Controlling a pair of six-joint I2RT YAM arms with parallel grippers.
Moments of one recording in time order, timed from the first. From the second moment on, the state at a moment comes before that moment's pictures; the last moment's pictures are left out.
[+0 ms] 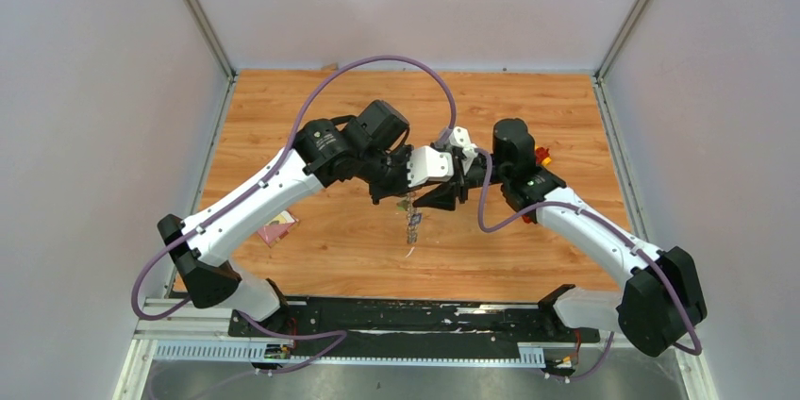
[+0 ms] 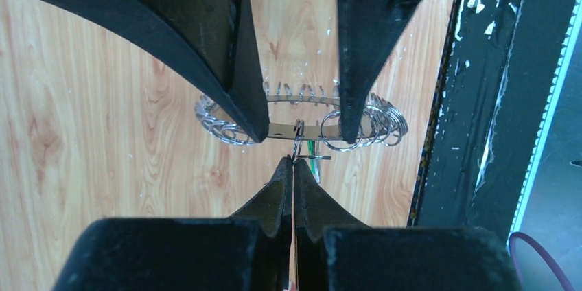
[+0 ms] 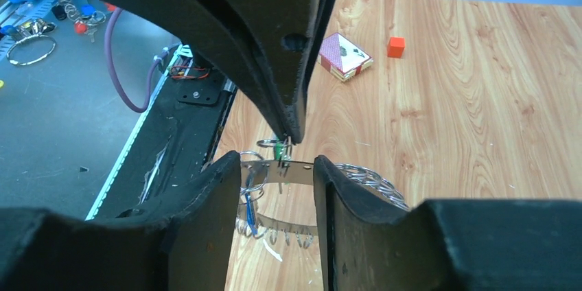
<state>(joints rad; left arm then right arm) -0.93 1.49 1.69 -1.15 0.25 0.55 0.56 1.24 0.87 0.18 -1.16 -0.17</state>
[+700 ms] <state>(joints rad) -0.93 1.48 1.66 -1.12 0.27 0.52 0.56 1.24 0.89 0.13 -1.12 -0.19</state>
